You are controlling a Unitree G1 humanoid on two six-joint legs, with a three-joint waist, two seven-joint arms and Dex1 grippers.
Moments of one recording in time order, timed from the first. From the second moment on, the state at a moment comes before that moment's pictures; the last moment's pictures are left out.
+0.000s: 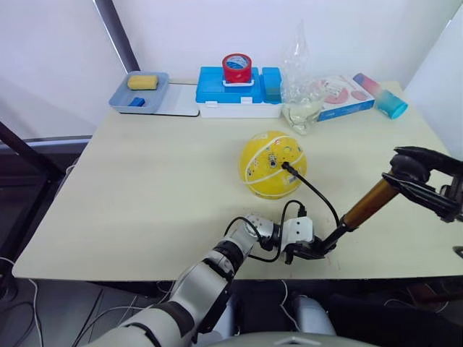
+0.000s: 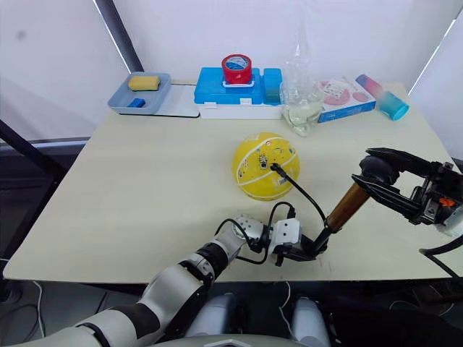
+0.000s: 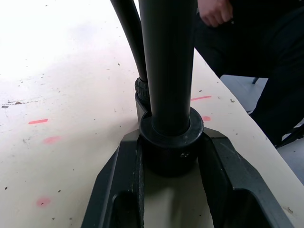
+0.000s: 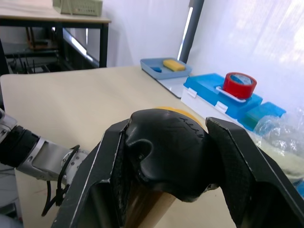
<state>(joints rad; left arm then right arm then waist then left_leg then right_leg) -0.71 -0.11 -0.39 1.19 0.22 -0.52 -1.07 0.17 -0.94 -0.67 -0.61 1.04 0.42 0.87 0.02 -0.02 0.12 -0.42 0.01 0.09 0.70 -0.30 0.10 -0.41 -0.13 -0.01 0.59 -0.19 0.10</state>
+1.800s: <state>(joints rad) -0.70 -0.11 -0.36 1.19 0.20 -0.49 -1.13 0.26 -0.88 -0.57 -0.64 0.85 0.44 0.86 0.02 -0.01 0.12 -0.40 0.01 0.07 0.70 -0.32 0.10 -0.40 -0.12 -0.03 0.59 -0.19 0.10</state>
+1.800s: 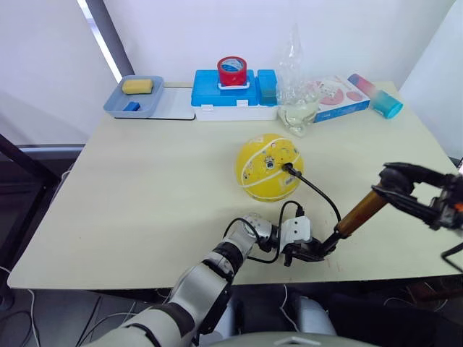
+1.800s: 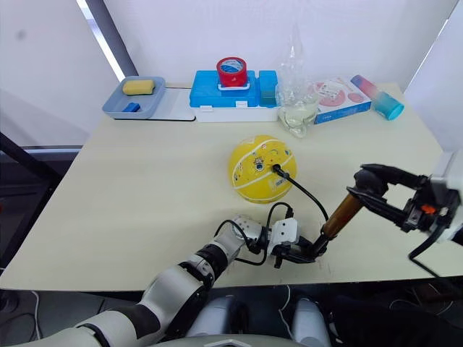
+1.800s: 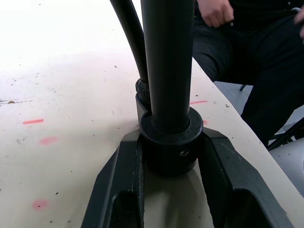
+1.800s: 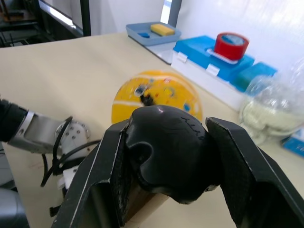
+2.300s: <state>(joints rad) -0.70 -0.10 -0.37 1.19 0.21 -0.50 -1.12 0.30 -0.68 -0.28 -0.47 0.52 0.07 0.89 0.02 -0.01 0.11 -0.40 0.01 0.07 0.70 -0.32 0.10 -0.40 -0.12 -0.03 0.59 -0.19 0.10</state>
